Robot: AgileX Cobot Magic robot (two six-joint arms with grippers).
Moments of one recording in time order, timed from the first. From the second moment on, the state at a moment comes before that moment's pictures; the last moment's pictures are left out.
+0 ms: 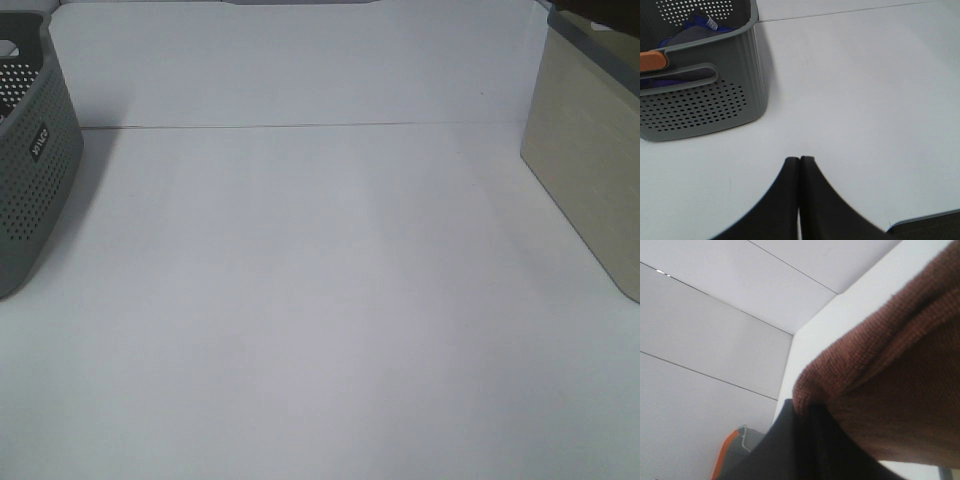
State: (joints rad) left arm 0.02 -0.01 -0.50 -0.16 1.05 0.16; right arm -0.48 1.91 -1.74 1.40 1.05 -0.52
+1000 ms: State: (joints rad) left arm 0.02 -0.01 -0.50 -0.16 1.05 0.16; right arm -0.50 1.90 -1.74 0.97 0.86 -0.25
